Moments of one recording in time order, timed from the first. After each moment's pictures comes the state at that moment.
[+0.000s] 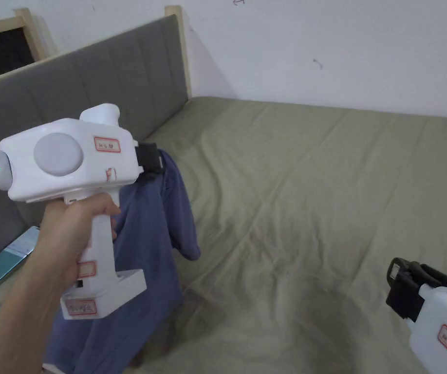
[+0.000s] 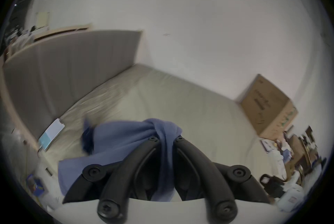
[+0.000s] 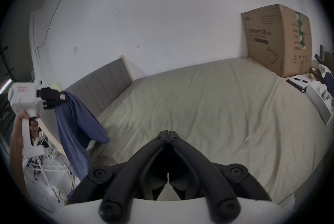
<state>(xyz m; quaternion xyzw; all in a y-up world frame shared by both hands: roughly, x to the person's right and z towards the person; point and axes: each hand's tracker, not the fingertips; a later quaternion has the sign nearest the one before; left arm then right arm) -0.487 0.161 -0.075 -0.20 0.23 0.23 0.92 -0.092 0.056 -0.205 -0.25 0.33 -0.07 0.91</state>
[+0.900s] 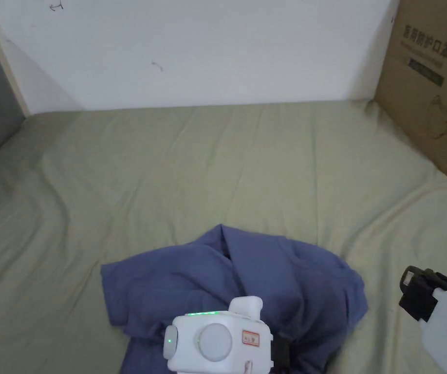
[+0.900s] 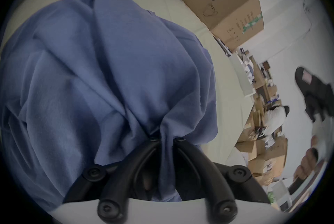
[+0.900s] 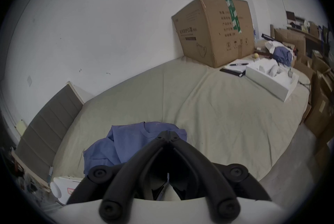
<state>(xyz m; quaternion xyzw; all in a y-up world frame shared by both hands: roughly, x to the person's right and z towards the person) -0.192 -0.100 -0.251 -0.48 -0.10 0.29 0.82 0.081 0.041 -0.257 -0.27 0.11 -0.13 0.95</state>
